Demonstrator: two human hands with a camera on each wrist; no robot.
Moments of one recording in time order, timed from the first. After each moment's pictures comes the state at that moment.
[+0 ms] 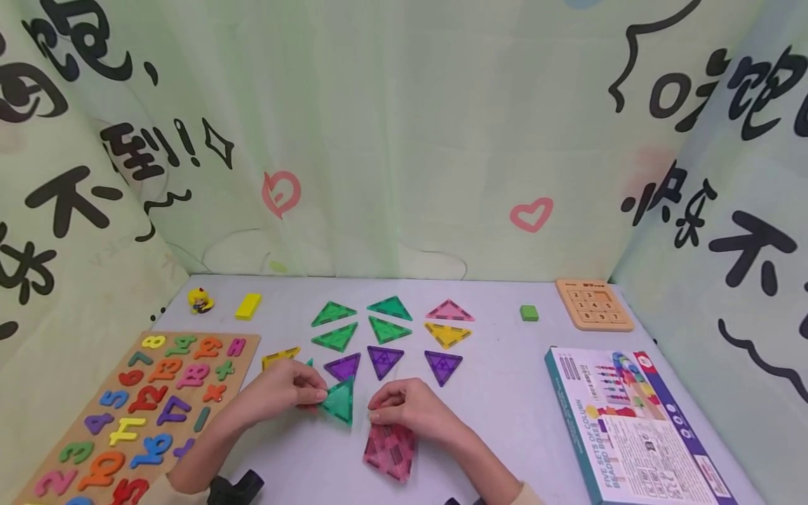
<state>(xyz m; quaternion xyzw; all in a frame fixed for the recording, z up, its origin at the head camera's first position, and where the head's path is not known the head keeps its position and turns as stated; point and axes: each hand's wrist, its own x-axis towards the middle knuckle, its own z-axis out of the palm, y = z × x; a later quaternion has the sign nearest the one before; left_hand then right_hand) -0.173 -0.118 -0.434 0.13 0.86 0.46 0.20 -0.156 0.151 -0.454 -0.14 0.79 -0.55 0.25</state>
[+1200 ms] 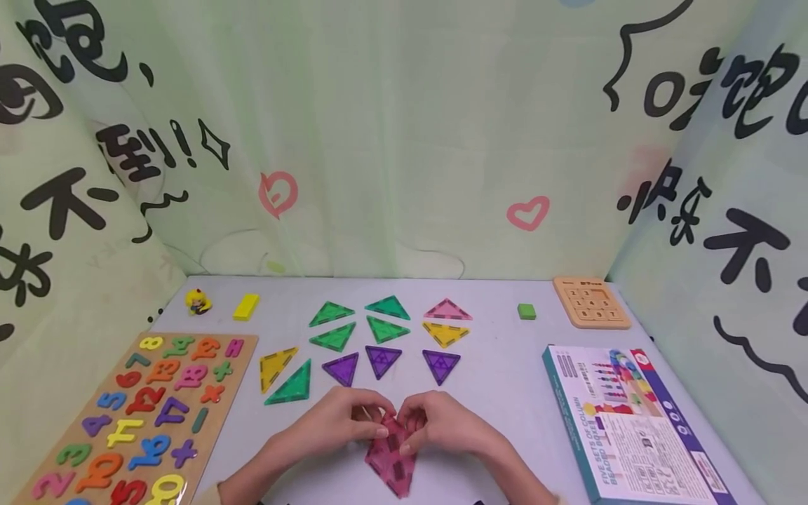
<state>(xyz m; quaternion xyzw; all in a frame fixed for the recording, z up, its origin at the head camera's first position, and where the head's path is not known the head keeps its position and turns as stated) -0.147 -0.041 -0.450 0.24 0.83 0.45 0.21 -0.142 0.192 -0.443 -0.21 0.82 -0.46 0.27</state>
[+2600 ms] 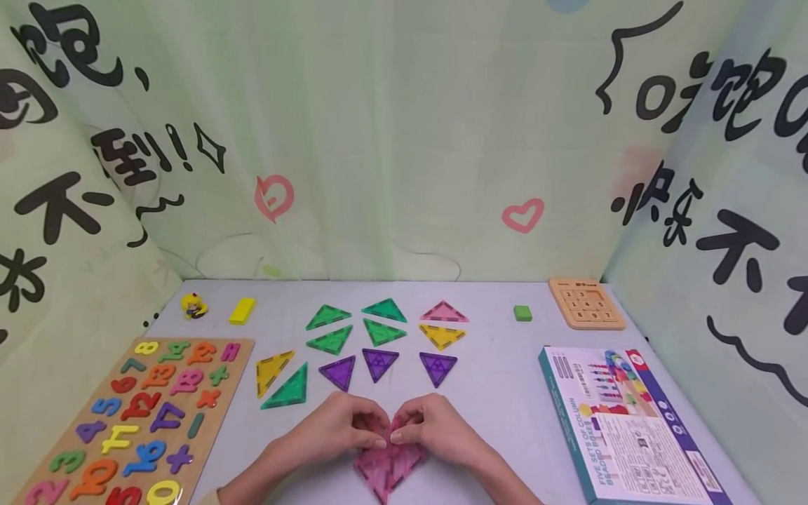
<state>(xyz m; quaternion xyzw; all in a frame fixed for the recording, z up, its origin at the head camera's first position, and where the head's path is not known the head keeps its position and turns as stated) -0.146 -0.038 -0.457 0.26 0.84 0.44 0.19 -0.132 0.185 -0.456 -0.17 0.82 -0.51 0.21</state>
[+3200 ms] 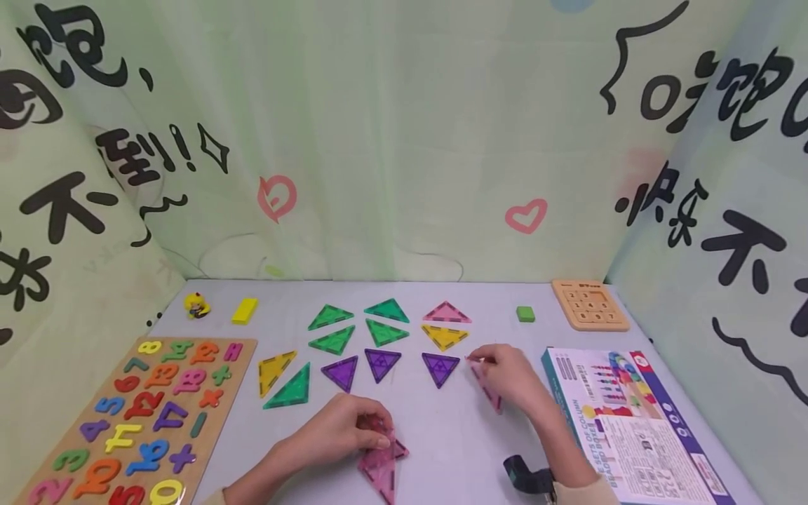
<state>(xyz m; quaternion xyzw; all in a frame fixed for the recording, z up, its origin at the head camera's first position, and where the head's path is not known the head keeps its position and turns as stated) -0.144 -0.036 -0.457 0.25 0.85 0.43 0.20 -0.177 0.267 -0.420 -0.02 0.94 -0.32 0.09</state>
